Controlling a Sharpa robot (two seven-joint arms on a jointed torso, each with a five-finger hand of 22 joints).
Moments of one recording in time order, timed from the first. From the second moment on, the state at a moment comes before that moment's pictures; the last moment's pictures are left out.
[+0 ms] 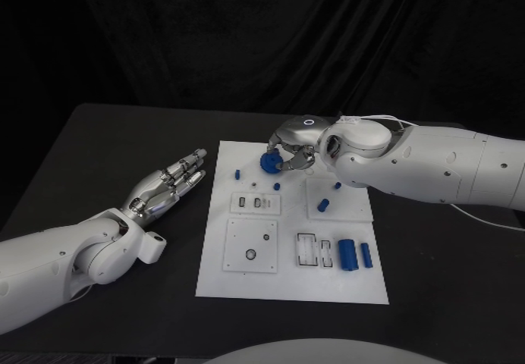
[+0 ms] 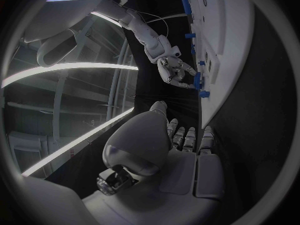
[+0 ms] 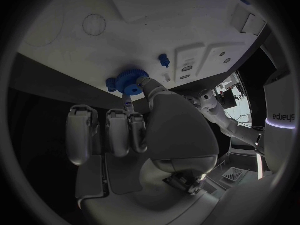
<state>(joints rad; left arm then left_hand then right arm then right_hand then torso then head) 1.16 -0.93 -0.21 1.46 -0.33 -0.06 0.68 1.48 0.29 -0.17 0.29 0.54 0.20 -0.02 0.02 0.03 0.00 0.00 0.00 0.00 0.00 0.03 0.00 0.00 0.16 0.00 0.15 0.00 0.00 1.45 -0.65 -0.24 1.37 -1.63 -0.24 -0.07 1.32 -0.08 0.26 0.08 0.47 0.88 0.09 0.17 0.22 1.47 -0.01 1.57 1.31 1.47 -0.07 1.48 1.31 0.04 1.47 0.04 1.44 1.31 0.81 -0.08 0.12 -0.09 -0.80</state>
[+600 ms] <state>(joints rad) 1.16 -0.92 -0.21 1.45 -0.32 -0.05 0.68 1.48 0.29 -0.17 0.29 0.53 0.20 -0.02 0.02 0.03 0.00 0.01 0.00 0.00 0.00 0.03 0.00 0.00 0.16 0.00 0.15 0.00 0.00 1.44 -0.64 -0.24 1.36 -1.63 -0.22 -0.07 1.30 -0.10 0.32 0.08 0.41 0.34 0.05 0.04 0.16 1.46 -0.03 1.53 1.31 1.47 -0.09 1.41 1.31 0.04 1.44 0.02 1.36 1.31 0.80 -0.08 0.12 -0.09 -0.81</state>
